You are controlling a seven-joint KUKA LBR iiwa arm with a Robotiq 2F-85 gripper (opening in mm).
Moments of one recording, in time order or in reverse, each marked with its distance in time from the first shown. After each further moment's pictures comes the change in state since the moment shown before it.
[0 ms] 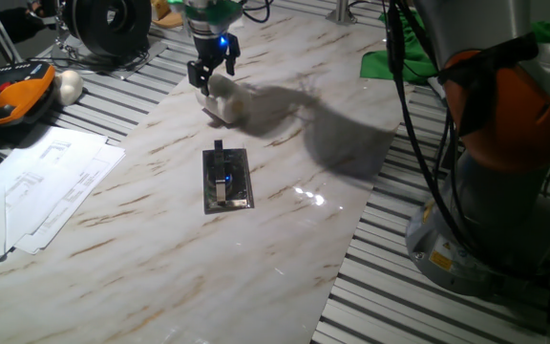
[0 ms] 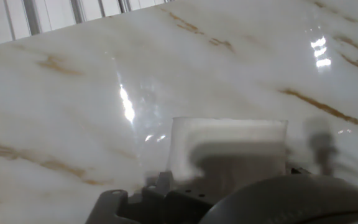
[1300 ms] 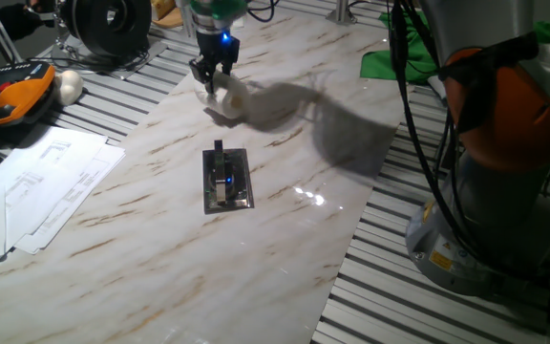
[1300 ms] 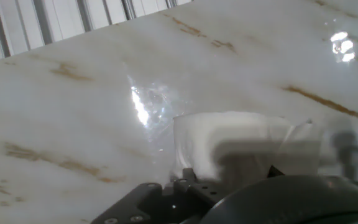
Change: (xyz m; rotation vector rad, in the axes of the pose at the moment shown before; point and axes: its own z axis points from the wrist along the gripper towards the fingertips) arm 0.001 0.005 -0.021 -0.057 0.013 0.056
